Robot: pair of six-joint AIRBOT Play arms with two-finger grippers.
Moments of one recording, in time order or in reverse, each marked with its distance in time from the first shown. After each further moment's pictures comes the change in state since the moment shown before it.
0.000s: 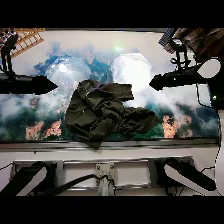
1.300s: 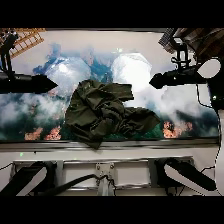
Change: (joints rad) left arm 0.000 0.000 0.000 0.000 0.019 0.000; right arm 0.000 0.000 0.000 0.000 -0.050 0.000
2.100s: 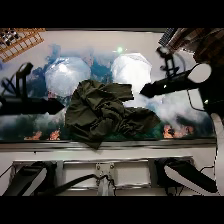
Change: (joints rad) left arm -0.093 0.195 -0.311 0.176 0.061 -0.040; right arm 0.100 0.021 -0.089 0.110 0.118 0.018
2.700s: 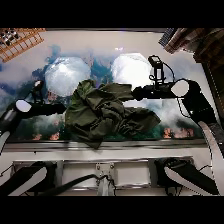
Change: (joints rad) left arm 0.104 -0.359 -0.261 -0.104 0.507 0.288; right arm 0.087 0.022 -0.182 -0.011 -0.384 0.065
